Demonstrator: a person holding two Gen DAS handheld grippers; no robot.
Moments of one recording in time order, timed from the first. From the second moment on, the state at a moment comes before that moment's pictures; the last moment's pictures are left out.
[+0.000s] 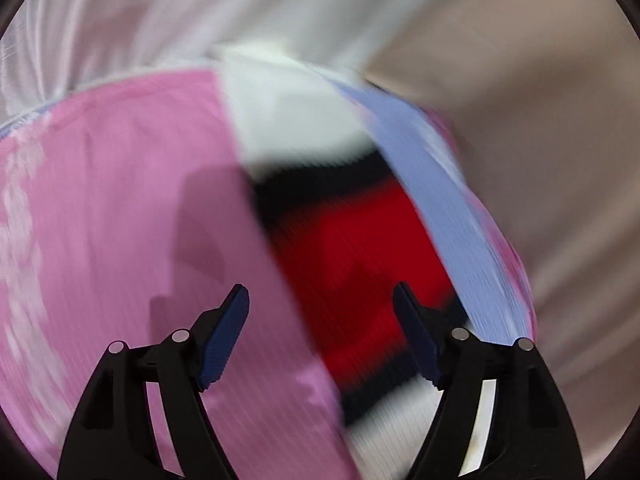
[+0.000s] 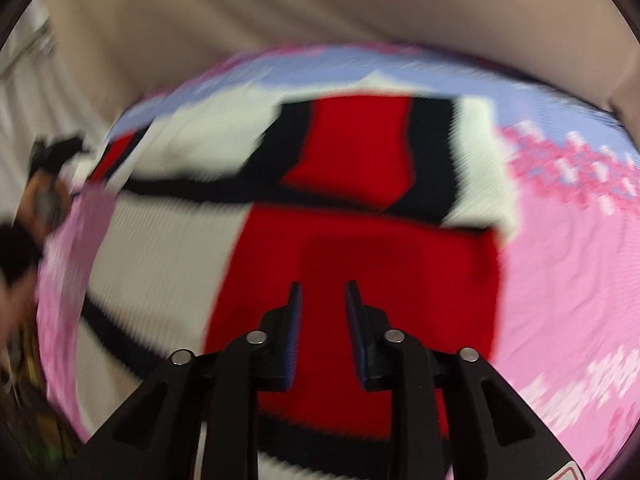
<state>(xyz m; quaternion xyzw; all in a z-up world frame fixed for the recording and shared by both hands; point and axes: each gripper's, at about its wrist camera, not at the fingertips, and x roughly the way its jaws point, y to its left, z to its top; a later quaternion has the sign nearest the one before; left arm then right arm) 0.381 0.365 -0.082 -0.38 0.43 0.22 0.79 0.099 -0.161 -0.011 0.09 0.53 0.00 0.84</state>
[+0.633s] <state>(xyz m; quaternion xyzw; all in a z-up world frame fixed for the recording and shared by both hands) 0.392 0.182 0.077 -0.14 0.36 0.00 0.92 0.089 -0.127 -0.027 0.14 0.56 0.01 0.82</state>
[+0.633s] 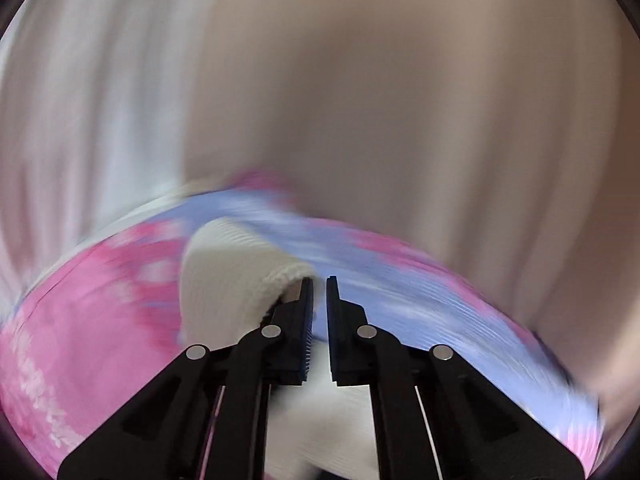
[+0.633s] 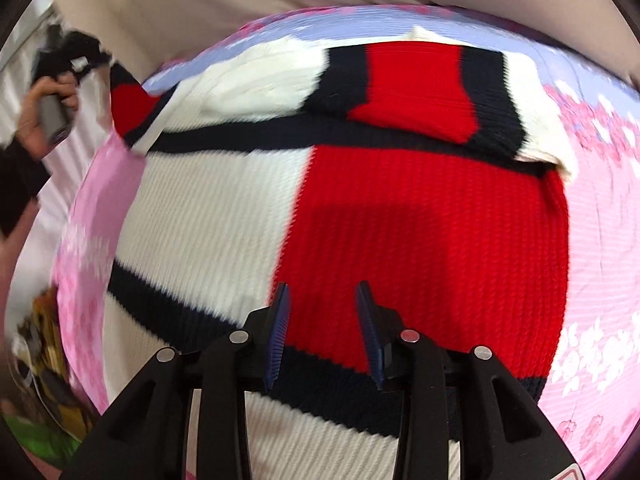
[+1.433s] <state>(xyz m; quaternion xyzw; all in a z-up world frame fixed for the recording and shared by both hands) 0.217 0.194 -0.040 -0.22 0.52 0.04 0.82 0.246 -0.049 0.007 -0.05 0.45 0.14 0.88</state>
